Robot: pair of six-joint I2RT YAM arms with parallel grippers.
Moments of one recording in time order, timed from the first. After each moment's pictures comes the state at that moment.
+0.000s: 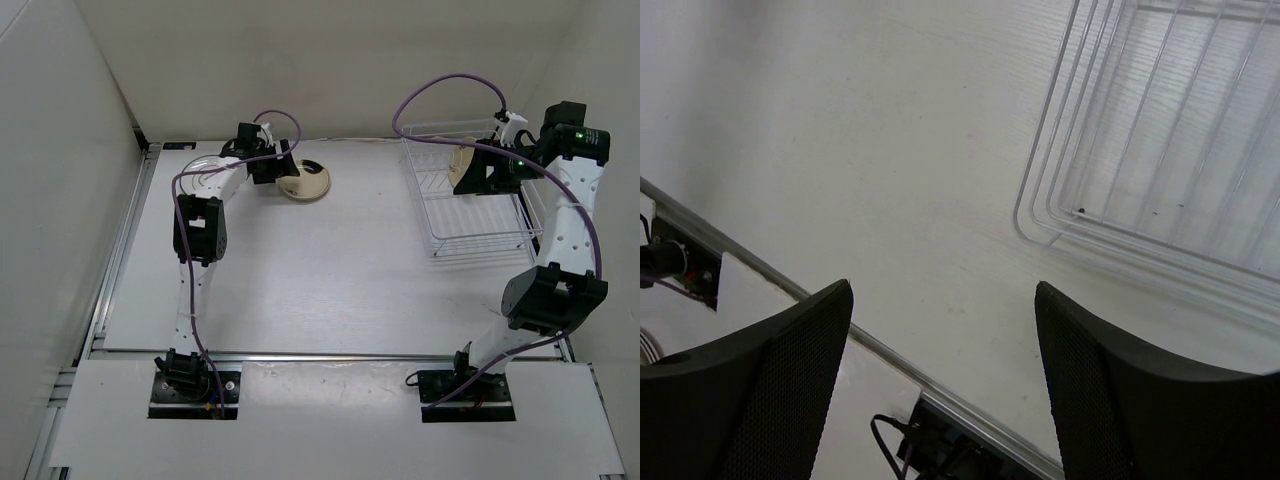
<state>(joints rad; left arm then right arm) -0.19 2.53 2.20 -0.45 0.36 -0.35 -0.24 1.66 1.95 -1.41 -0.71 -0.32</state>
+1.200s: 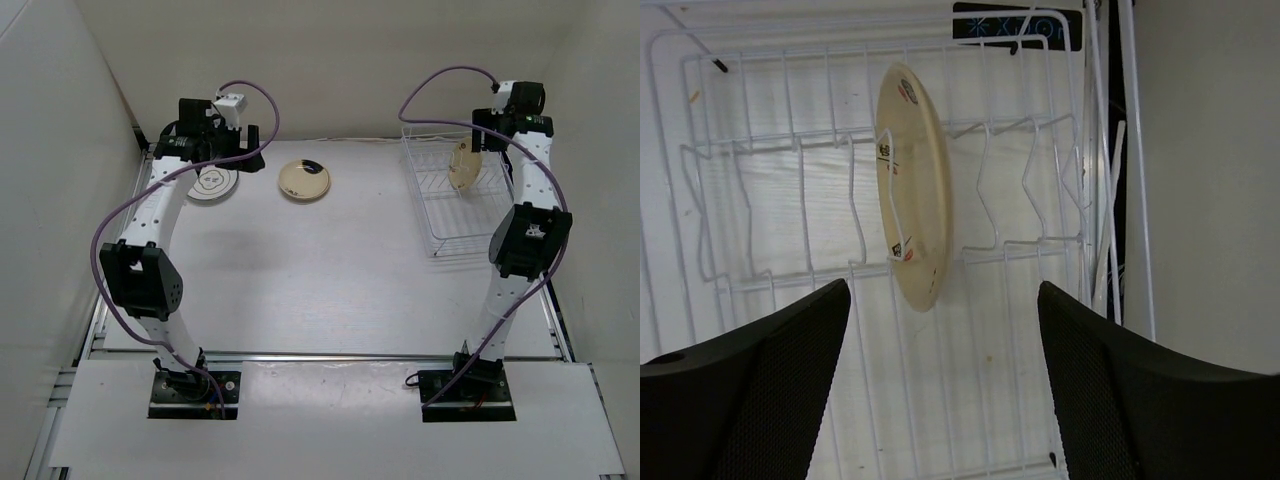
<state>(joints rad) -0.13 1.78 1.80 -0.68 0.34 0.05 -0.16 2.14 2.20 -0.77 -0.07 -0.21</state>
